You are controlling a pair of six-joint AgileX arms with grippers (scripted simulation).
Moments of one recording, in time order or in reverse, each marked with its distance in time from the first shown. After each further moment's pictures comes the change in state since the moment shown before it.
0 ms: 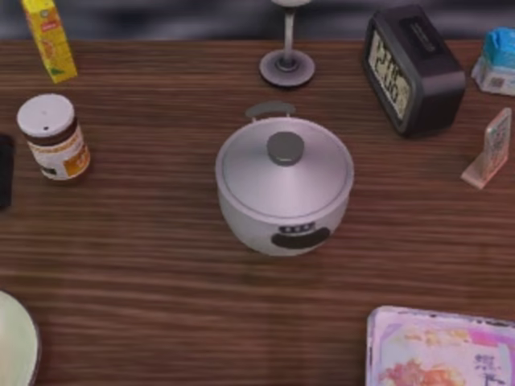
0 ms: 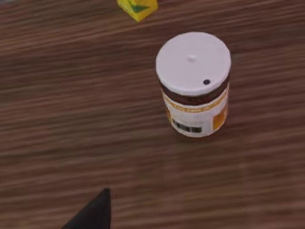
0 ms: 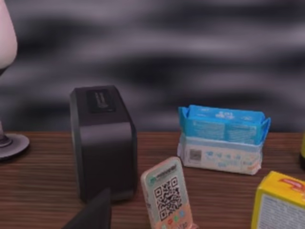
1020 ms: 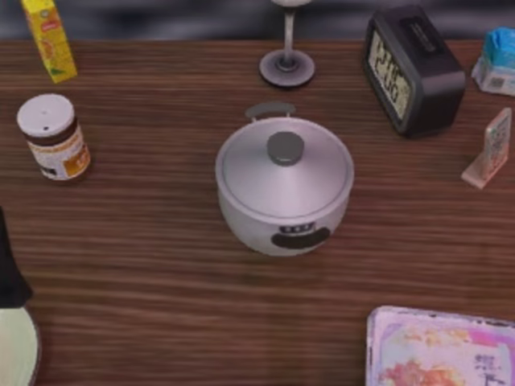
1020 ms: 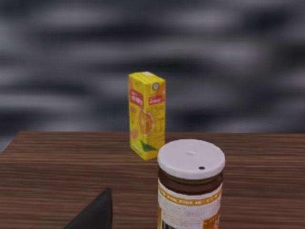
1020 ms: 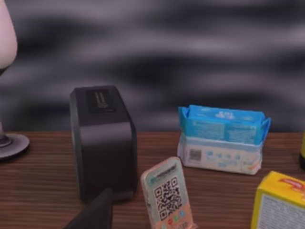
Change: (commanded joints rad) left arm 0.014 -0.894 -0.814 0.566 -0.008 -0.210; right arm 0.000 0.000 0.000 0.000 0.000 0.000
